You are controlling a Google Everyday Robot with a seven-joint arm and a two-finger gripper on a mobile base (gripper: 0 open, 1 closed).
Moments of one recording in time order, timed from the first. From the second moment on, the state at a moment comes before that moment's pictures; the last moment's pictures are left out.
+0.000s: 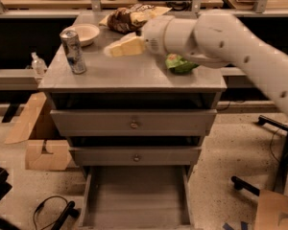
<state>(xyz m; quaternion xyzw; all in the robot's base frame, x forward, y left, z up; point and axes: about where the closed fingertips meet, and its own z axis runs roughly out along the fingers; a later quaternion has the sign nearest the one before) 0.702 0.031 0.968 -0.41 0.64 0.22 0.61</state>
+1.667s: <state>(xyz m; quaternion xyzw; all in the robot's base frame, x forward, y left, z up) 0.749 0.205 0.920 -0.44 0.59 0.34 0.58</state>
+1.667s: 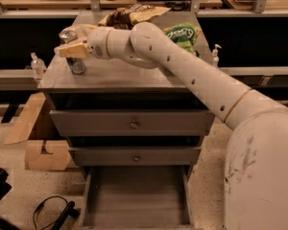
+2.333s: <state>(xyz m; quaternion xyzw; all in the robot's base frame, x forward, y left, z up) 0.749 0.222 0.921 -0.44 0.59 0.35 0.58</state>
